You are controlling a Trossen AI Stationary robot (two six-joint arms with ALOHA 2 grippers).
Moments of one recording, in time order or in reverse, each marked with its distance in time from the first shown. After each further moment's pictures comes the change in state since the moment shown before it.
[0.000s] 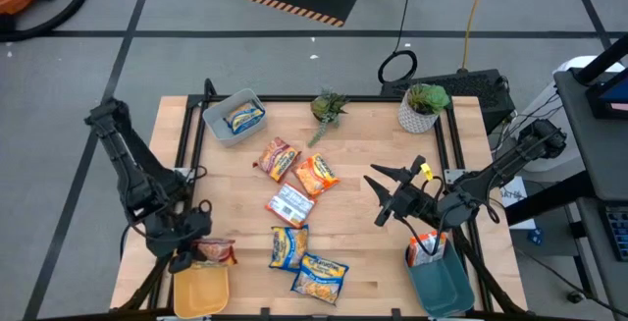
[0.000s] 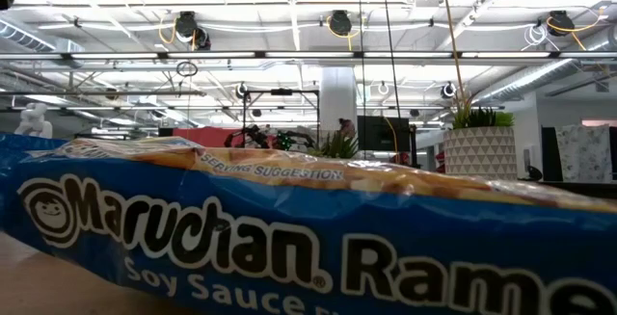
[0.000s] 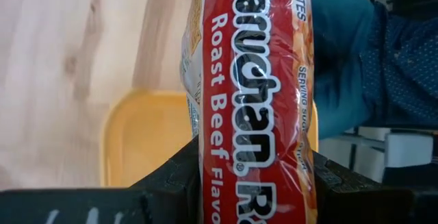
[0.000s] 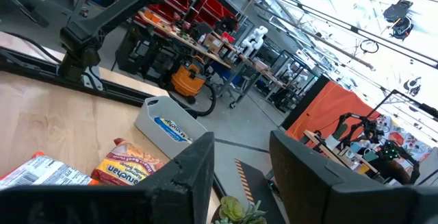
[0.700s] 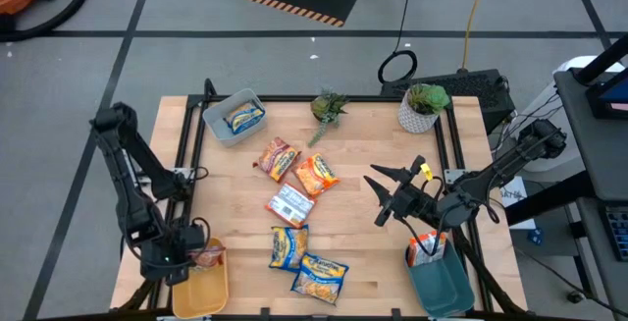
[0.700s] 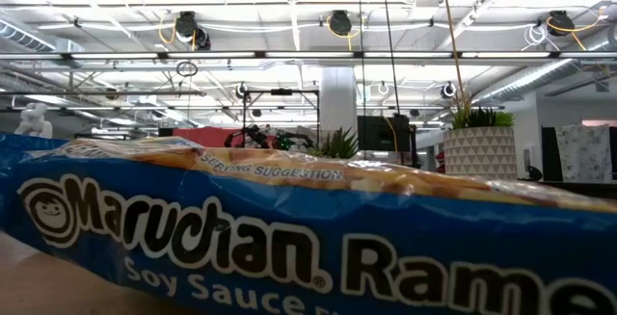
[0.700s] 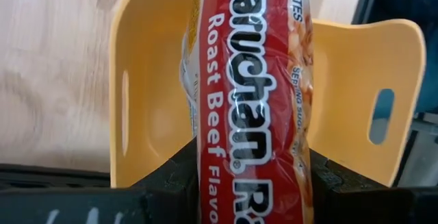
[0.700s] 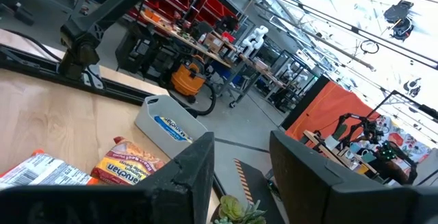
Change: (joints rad) left arm -0.181 0.185 0.001 -0.080 0.002 -0.239; right arm 0.000 0.000 0.000 -0.008 0.000 0.001
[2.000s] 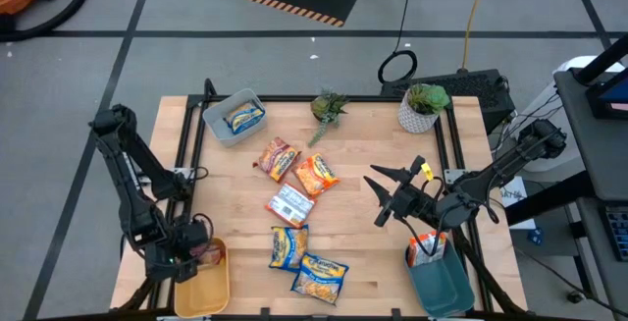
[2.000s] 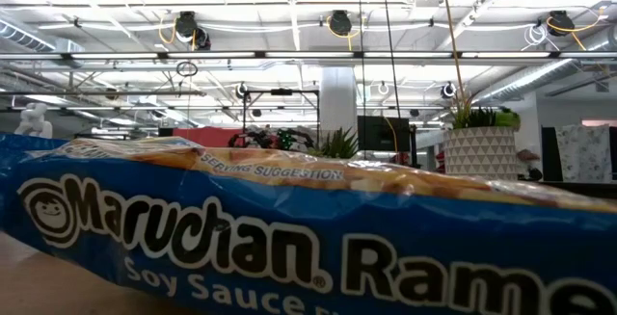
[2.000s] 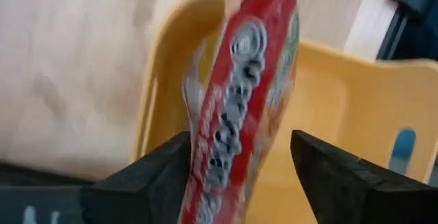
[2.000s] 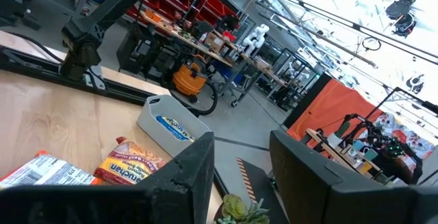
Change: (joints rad) left arm 0.025 0.022 0.000 -0.024 -0.054 -0.085; right arm 0.000 0.000 -0.001 -0.011 -0.002 0.026
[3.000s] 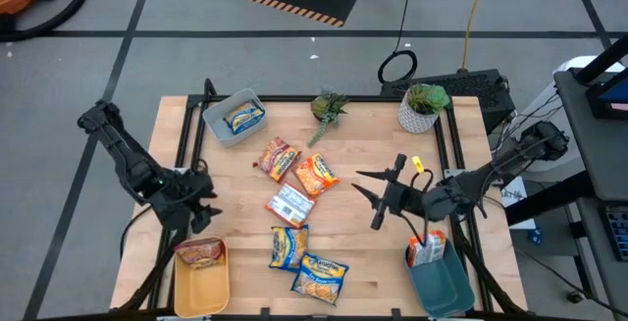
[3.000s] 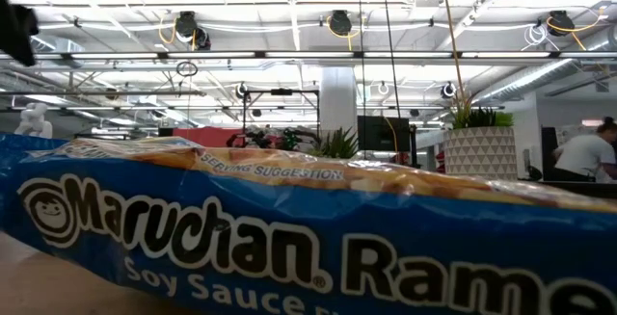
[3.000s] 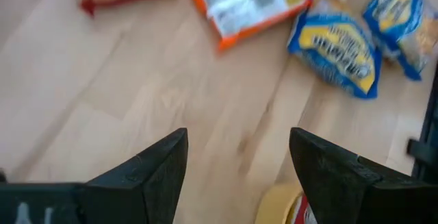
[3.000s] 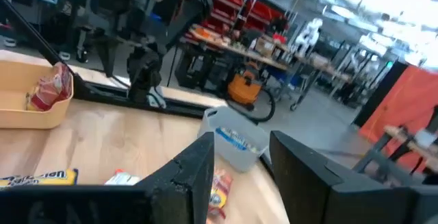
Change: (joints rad) left arm 0.369 -0.348 0.000 -0.240 -0.286 0.338; right arm -0.110 0.000 0.000 -0.115 -0.311 0.304
